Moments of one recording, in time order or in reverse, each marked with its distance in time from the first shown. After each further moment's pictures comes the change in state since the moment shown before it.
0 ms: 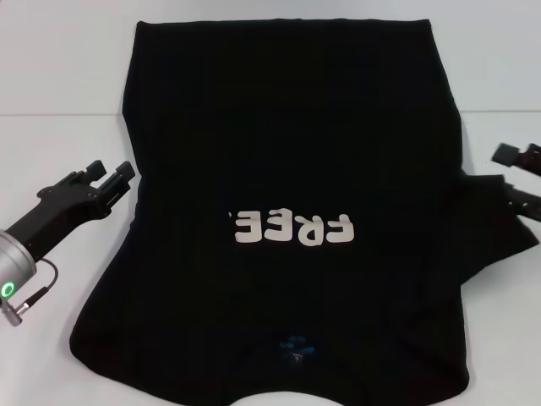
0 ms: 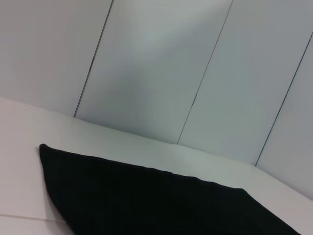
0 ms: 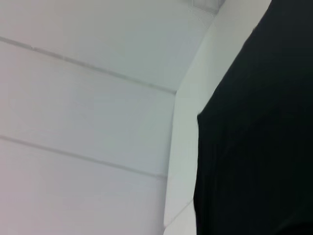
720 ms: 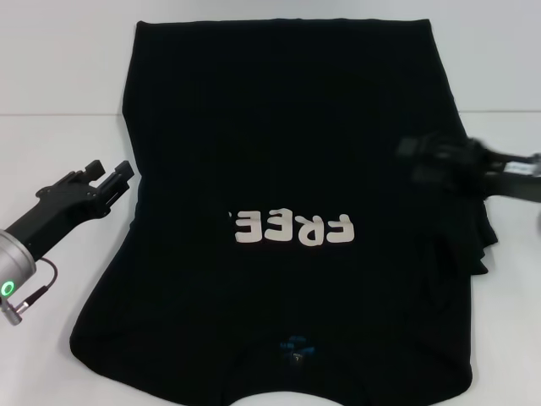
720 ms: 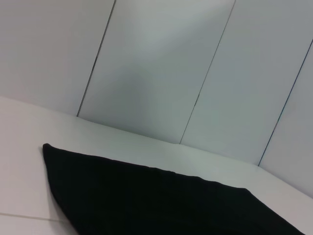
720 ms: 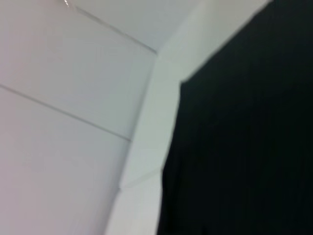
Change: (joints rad) left arm -0.002 0.000 -0.003 0.000 0.000 -0.009 0.001; right arm 0.201 0.035 -0.136 -0.009 -0.129 0.219 -0.015
